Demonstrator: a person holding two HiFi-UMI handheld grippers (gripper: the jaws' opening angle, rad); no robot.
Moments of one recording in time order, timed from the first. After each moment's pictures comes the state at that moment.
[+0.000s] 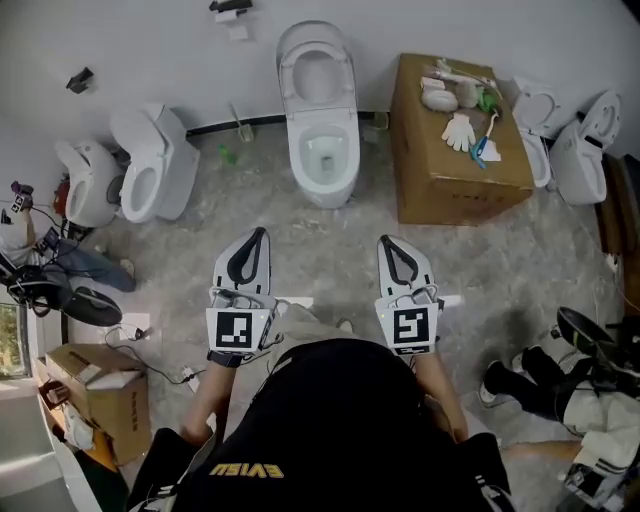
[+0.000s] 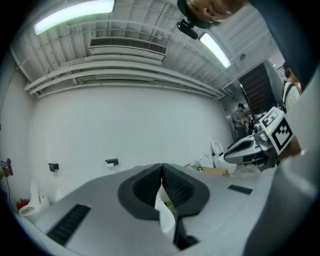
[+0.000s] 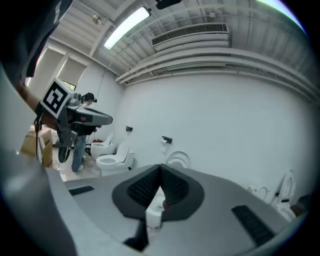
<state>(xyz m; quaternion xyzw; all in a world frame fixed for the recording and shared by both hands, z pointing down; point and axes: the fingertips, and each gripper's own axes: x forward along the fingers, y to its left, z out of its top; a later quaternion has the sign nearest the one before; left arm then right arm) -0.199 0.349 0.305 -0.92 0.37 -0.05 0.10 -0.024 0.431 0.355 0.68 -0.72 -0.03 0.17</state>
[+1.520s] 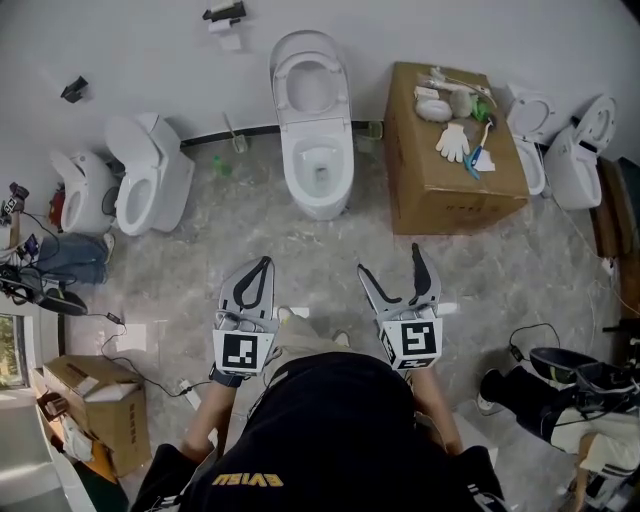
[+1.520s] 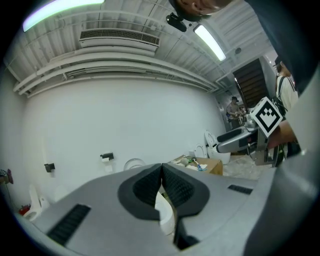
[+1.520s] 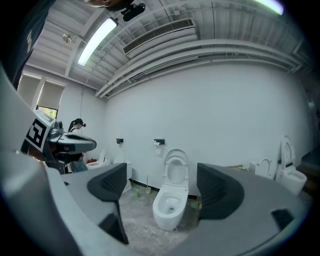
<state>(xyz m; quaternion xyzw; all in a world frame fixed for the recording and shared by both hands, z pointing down) -0.189 0.357 0.333 -0.93 0.34 -0.08 0.09 -0.004 0.431 0.362 0.71 -0.70 0.05 0.06</state>
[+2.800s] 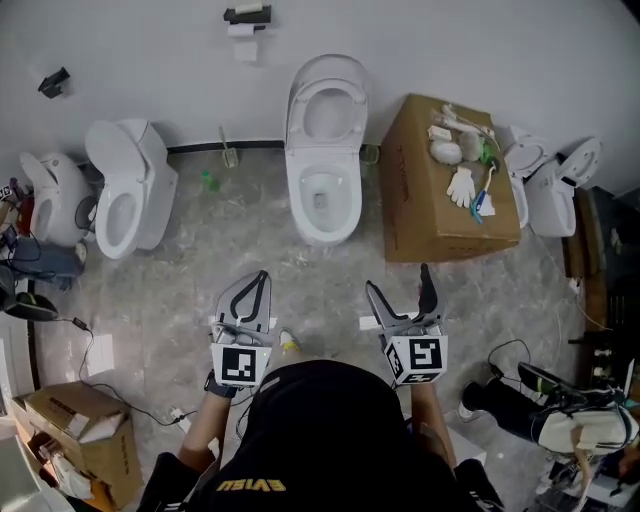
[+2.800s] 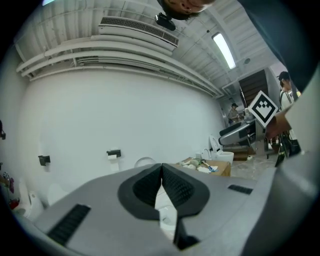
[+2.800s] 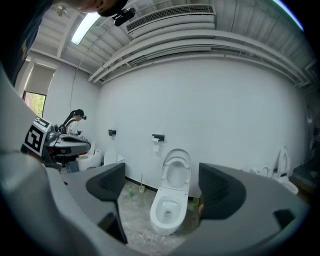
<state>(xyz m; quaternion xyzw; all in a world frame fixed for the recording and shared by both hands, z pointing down) -0.283 0.156 0.333 -0.94 0.31 -0.07 0.12 -0.078 0.250 0.337 0.74 -0.66 0.07 0.12</state>
